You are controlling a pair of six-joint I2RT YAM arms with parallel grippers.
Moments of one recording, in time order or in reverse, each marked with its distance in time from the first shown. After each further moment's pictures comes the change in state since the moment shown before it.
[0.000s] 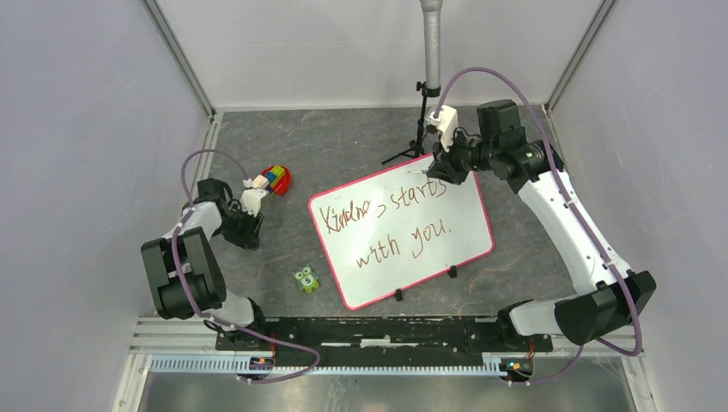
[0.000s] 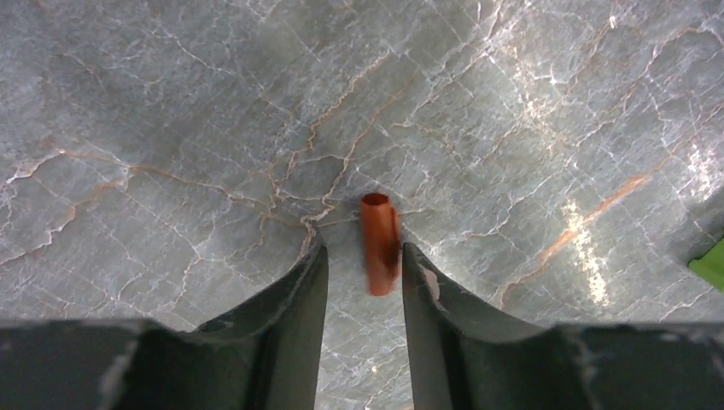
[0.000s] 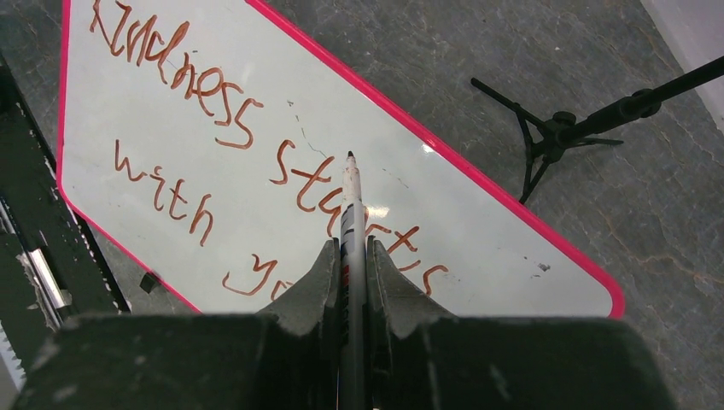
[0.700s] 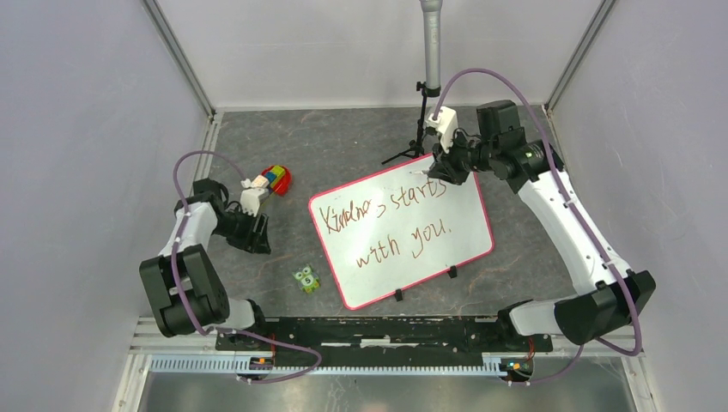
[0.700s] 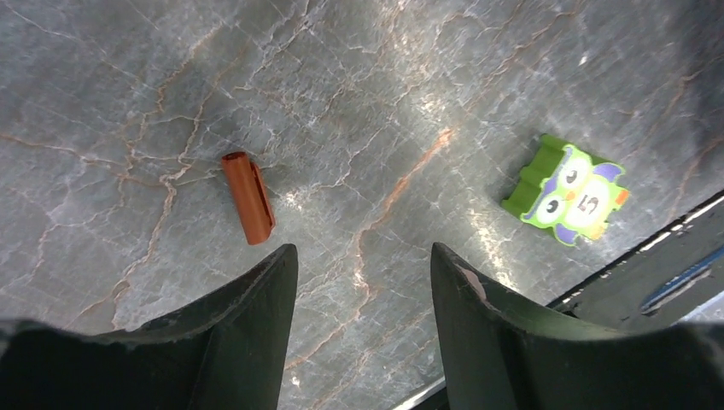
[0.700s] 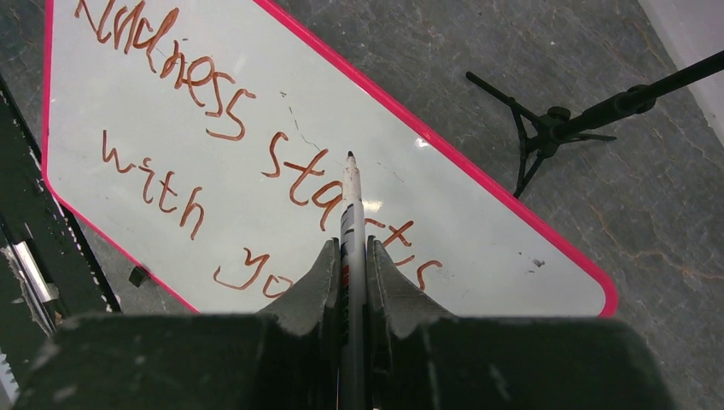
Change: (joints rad) left arm 0.011 -0.117 0.073 -0.292 0.175 -0.047; right arm 0.000 0.011 0.000 -0.008 0.010 -0.021
